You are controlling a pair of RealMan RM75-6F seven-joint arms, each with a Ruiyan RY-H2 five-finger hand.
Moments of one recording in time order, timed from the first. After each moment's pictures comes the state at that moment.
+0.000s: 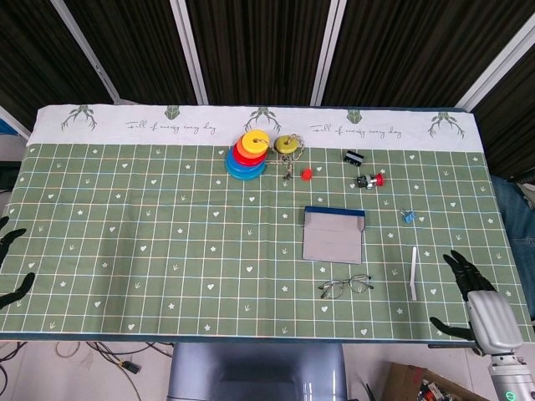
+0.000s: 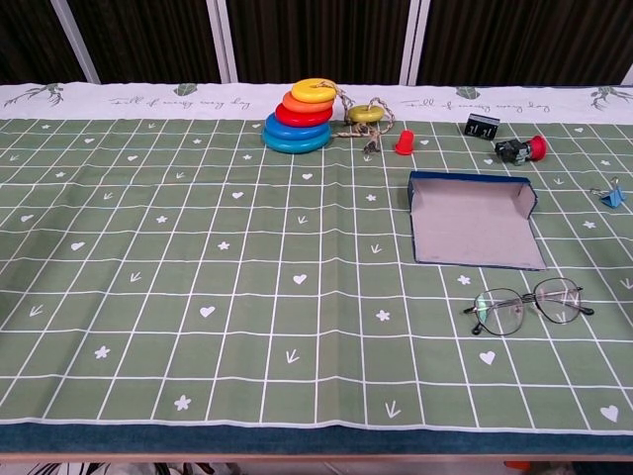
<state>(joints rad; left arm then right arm) -0.08 -1.01 -0.06 -1.67 1.45 1.48 -0.06 0.04 -1.08 0.01 -1.71 -1.59 1.44 0.13</state>
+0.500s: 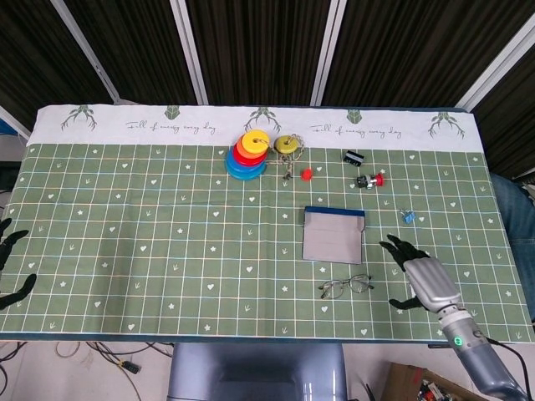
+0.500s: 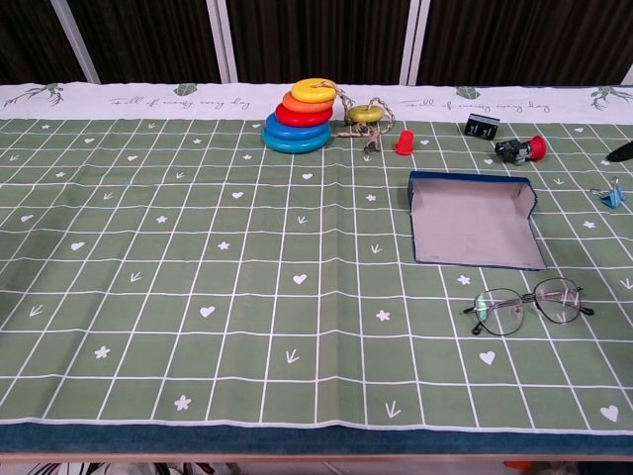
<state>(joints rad) -0.09 -1.01 -0.06 -1.69 1.43 1.45 -0.02 0.33 -1.08 0.09 -1.80 -1.40 1.03 -0.07</state>
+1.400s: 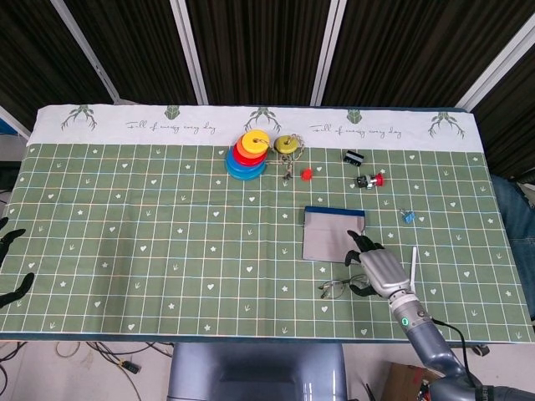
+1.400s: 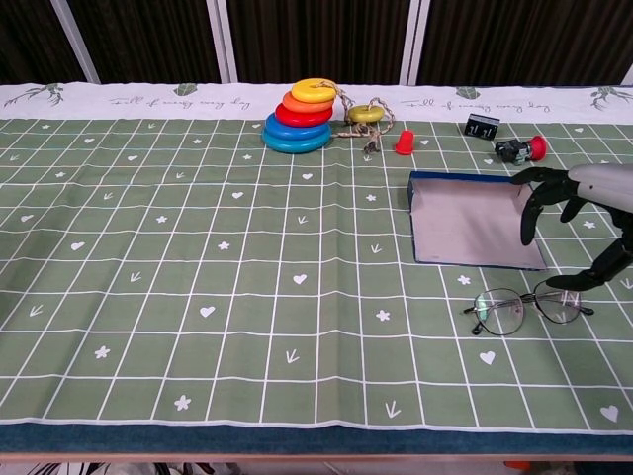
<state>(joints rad) -0.09 -1.01 -0.07 -1.69 1.41 1.45 -0.02 0.46 -1.34 0.12 -1.70 -1.20 0.99 -0.29</state>
